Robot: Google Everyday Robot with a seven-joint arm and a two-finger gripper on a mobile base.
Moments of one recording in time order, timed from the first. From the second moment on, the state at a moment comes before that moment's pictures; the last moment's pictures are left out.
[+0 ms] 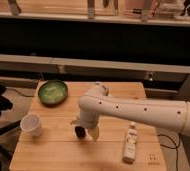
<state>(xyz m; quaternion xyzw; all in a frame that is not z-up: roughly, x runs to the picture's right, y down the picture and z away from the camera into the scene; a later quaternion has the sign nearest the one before) -0.044 0.202 0.705 -0.27 -0.26 -0.39 0.84</state>
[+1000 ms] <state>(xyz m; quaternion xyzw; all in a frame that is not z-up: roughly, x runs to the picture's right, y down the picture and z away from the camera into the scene) -0.055 0.193 0.711 -0.27 -0.27 -0.39 0.84</state>
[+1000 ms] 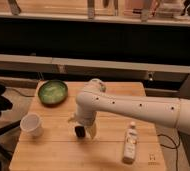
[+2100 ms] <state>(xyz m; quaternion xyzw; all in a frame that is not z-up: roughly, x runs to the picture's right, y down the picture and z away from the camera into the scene) -0.054 0.189 0.712 -0.28 -0.29 -0.39 0.83</state>
